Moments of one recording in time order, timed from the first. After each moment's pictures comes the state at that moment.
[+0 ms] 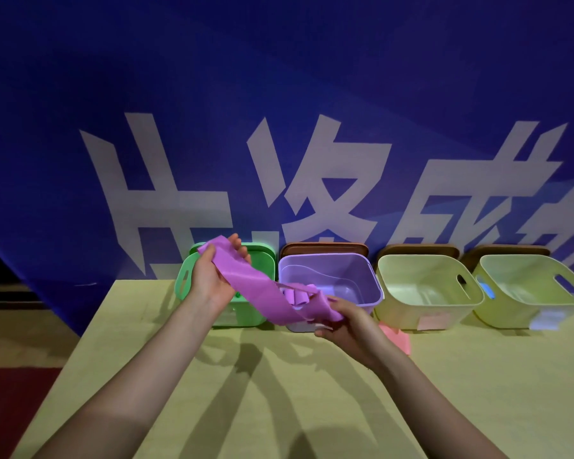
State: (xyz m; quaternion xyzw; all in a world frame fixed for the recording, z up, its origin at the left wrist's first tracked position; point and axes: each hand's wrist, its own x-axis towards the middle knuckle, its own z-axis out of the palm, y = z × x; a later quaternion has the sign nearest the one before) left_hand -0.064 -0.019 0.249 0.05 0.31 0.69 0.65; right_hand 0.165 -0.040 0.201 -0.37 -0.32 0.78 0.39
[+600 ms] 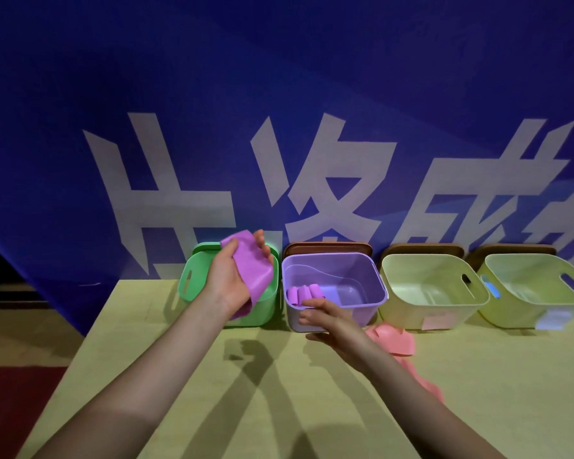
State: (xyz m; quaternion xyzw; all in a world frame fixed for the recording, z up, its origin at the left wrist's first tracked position) left_hand -0.046 -0.024 0.266 0.05 0.29 0.64 0.71; right_hand 0.149 -0.035 0.172 -0.46 -0.44 0.70 0.33
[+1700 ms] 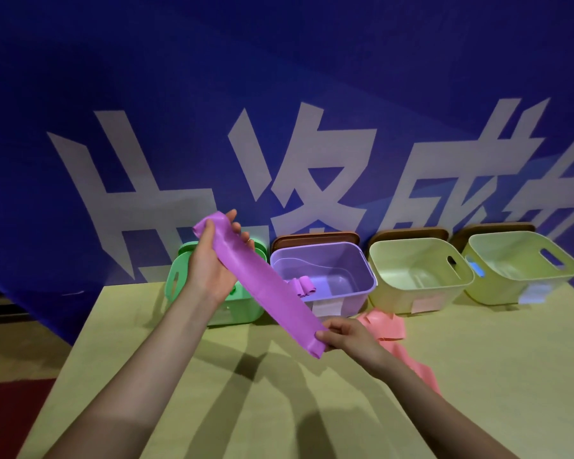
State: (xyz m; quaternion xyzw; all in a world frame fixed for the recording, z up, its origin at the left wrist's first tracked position) left_hand -0.045 -0.015 0.274 0.18 0.32 0.68 0.64; right_hand 0.195 -0.049 0.134 -0.48 -0.55 0.62 0.29
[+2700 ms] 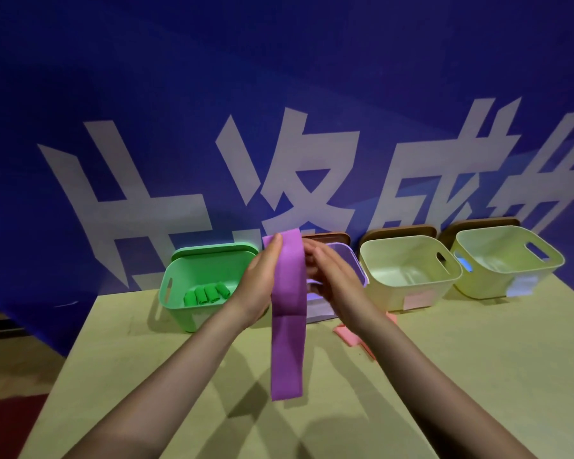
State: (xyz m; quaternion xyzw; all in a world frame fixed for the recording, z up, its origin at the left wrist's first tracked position) left_hand 0.026 -0.057 0.285 0.47 0.43 0.51 0.57; right_hand 0.158 -0.050 0.259 -0.36 -0.51 0.61 0.49
